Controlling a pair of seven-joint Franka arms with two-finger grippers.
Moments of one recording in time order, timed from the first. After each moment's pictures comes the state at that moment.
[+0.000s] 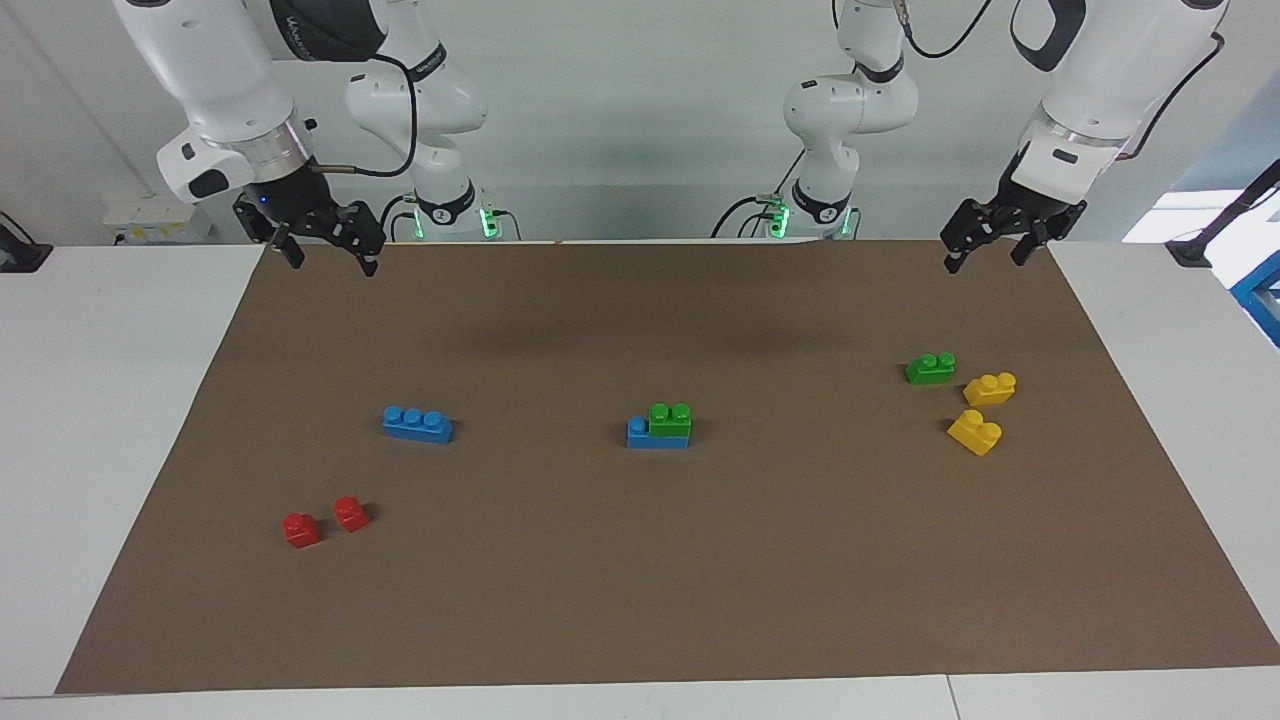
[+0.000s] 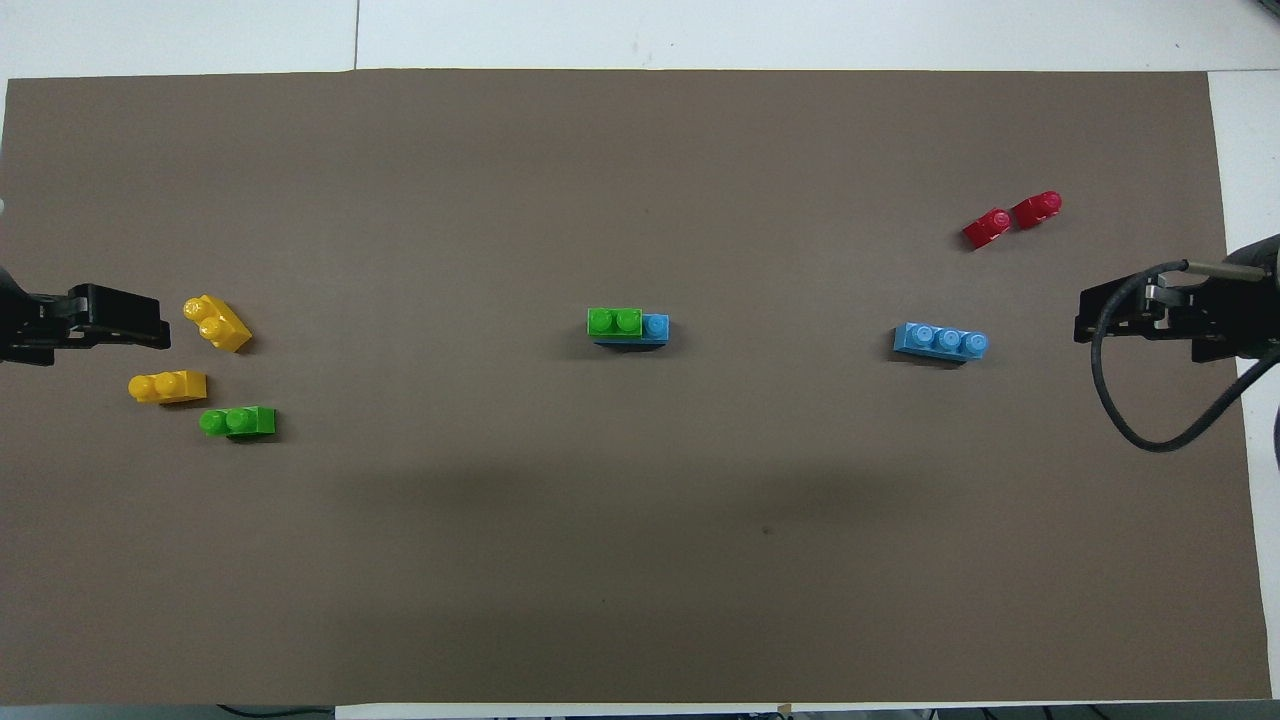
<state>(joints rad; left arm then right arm) 0.04 -0.10 -0.09 -1.71 -0.02 1.61 -0.11 -0.02 -0.08 0.04 -1.70 0.01 1.58 0.27</state>
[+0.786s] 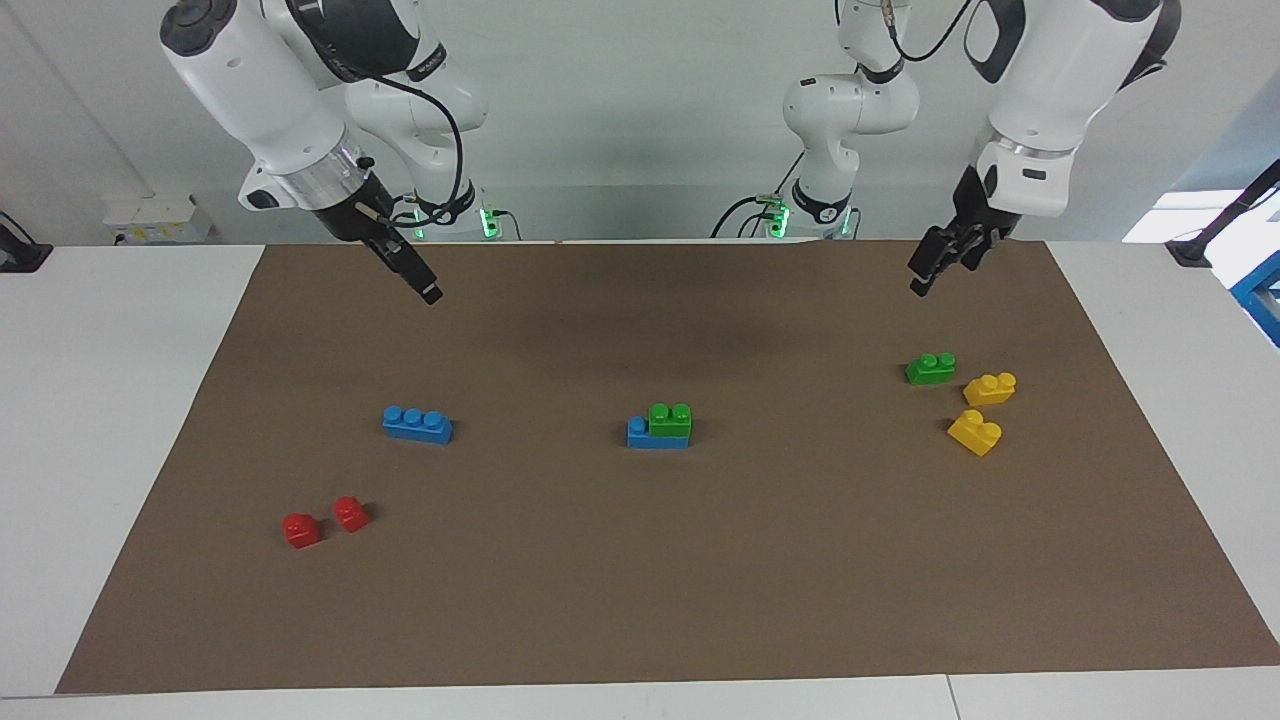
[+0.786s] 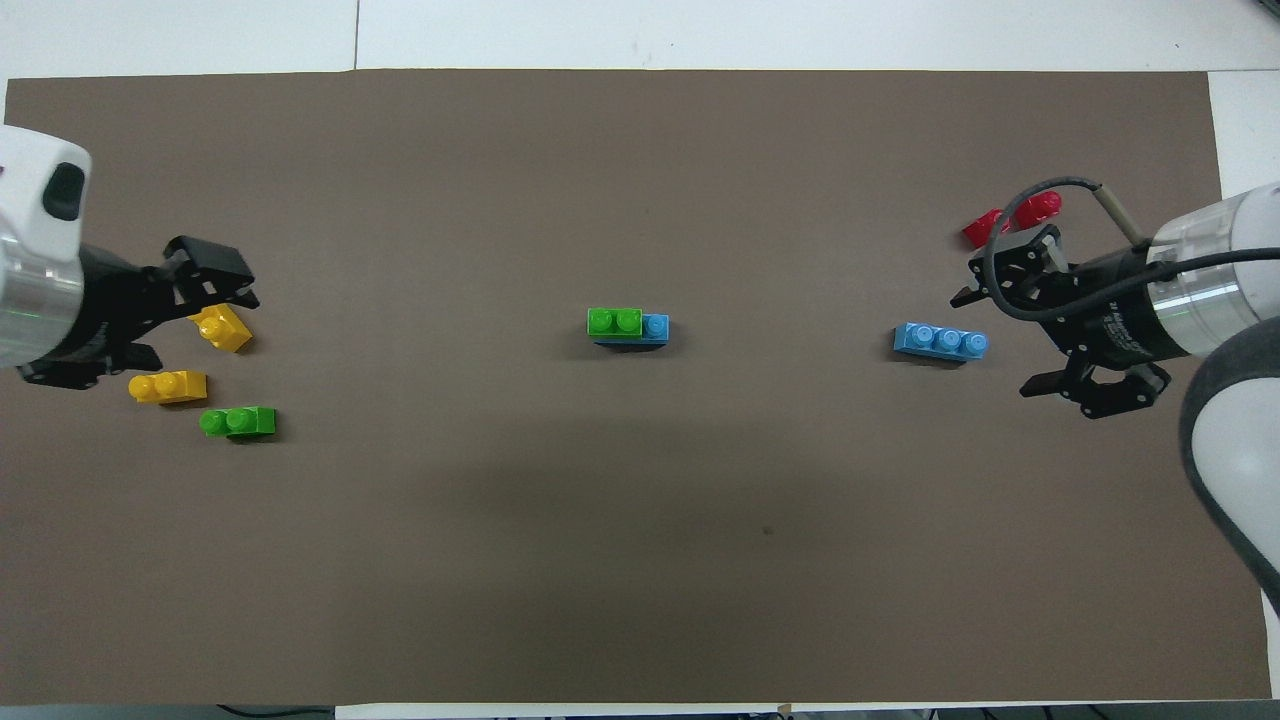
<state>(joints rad) -0.10 -0.10 -0.11 -1.78 -0.02 1.76 -0.78 0.04 -0.08 0.06 -1.81 0.30 1.72 1.01</state>
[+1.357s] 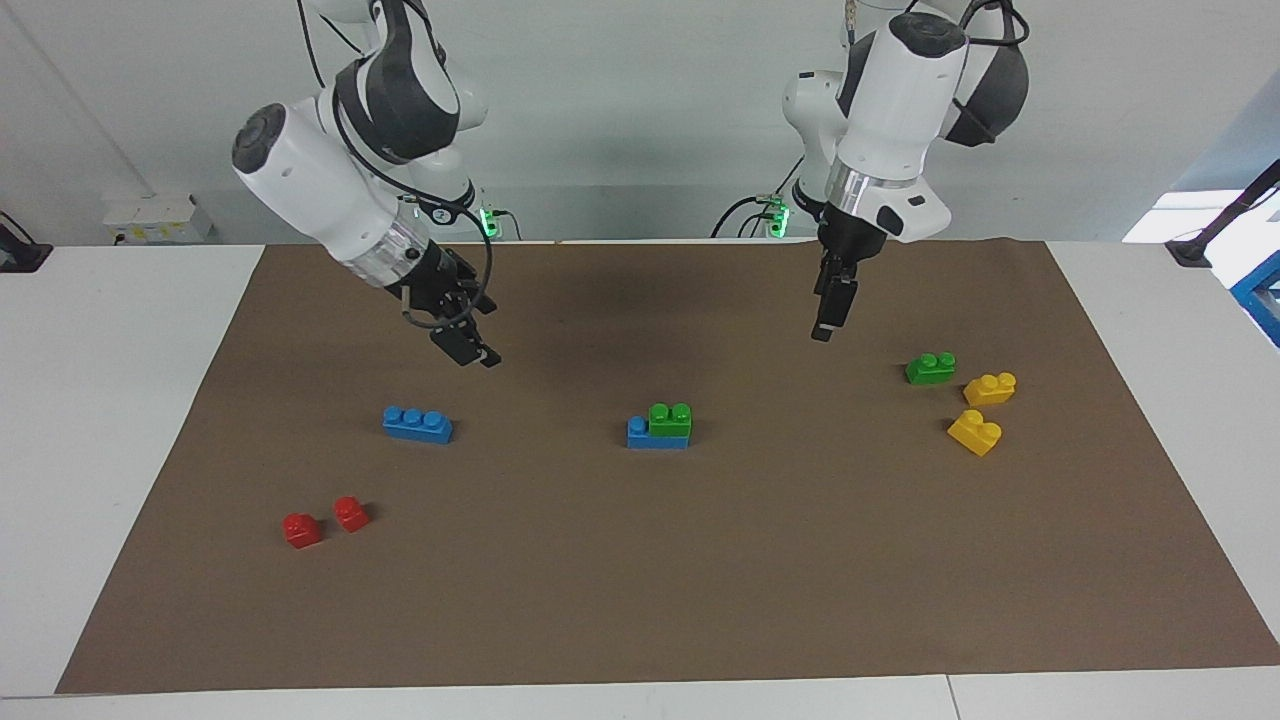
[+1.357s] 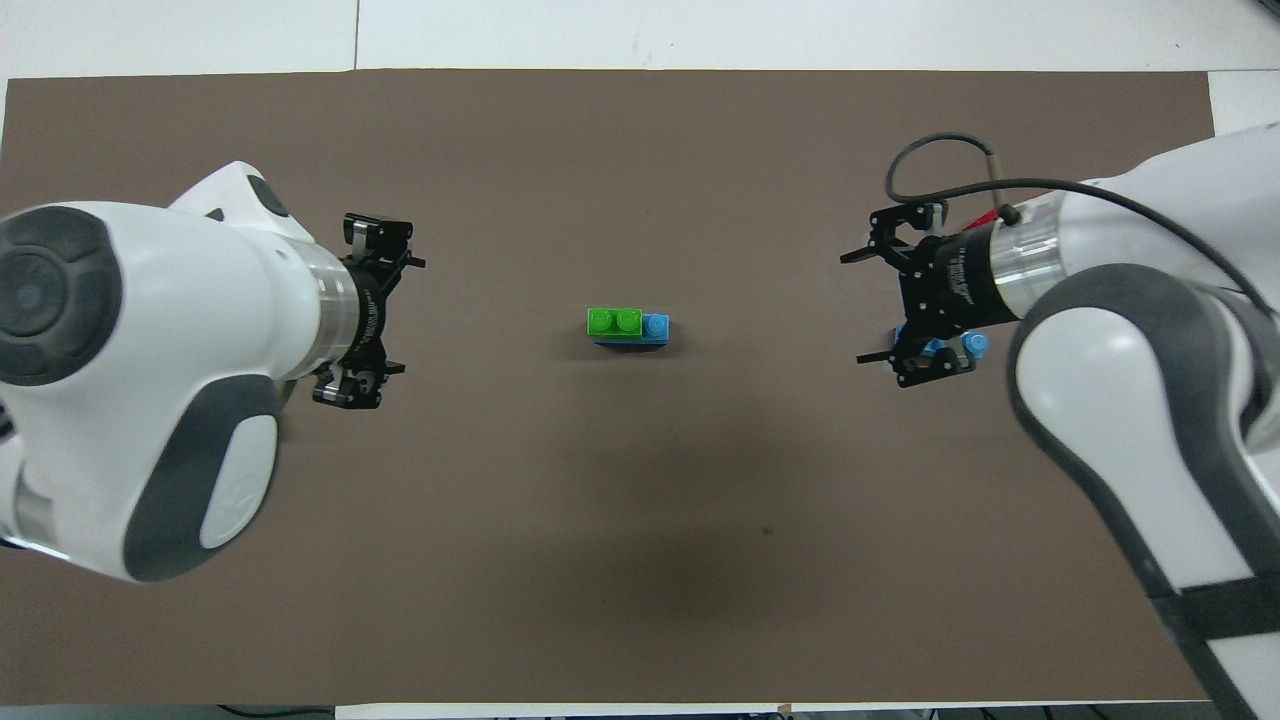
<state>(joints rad) -0.33 -0.03 -0.11 -1.88 -0.02 2.03 -1.73 0.14 0.08 0.06 -1.87 0.52 2.02 1.43</state>
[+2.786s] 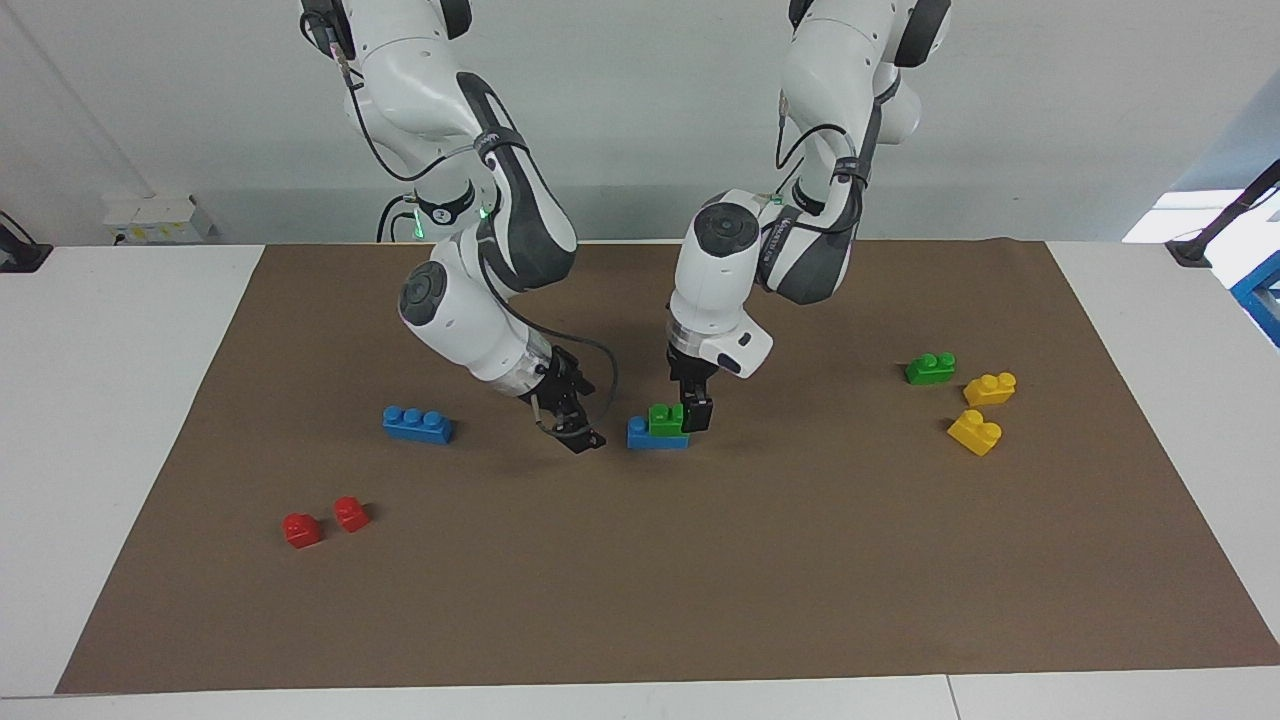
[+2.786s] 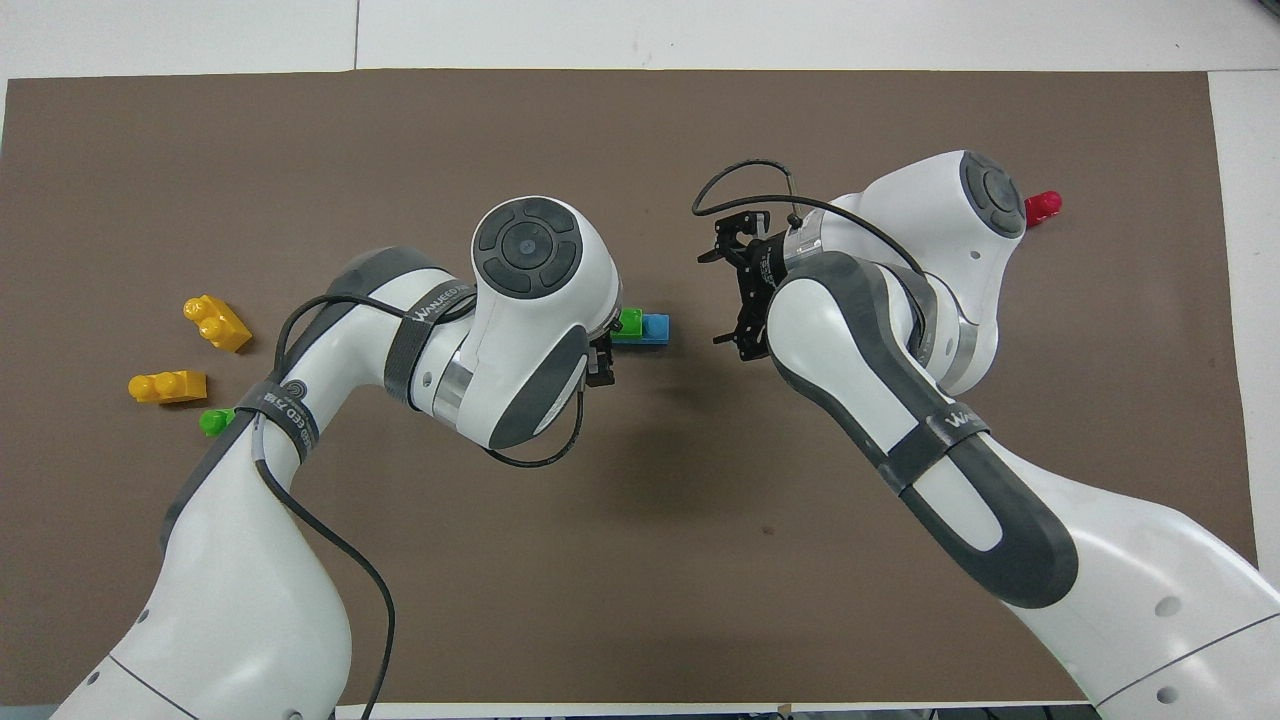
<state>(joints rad) -0.52 0.41 -0.11 -1.67 0.01 2.16 -2.24 0.29 0.40 0.06 -1.75 0.61 2.22 1.39</state>
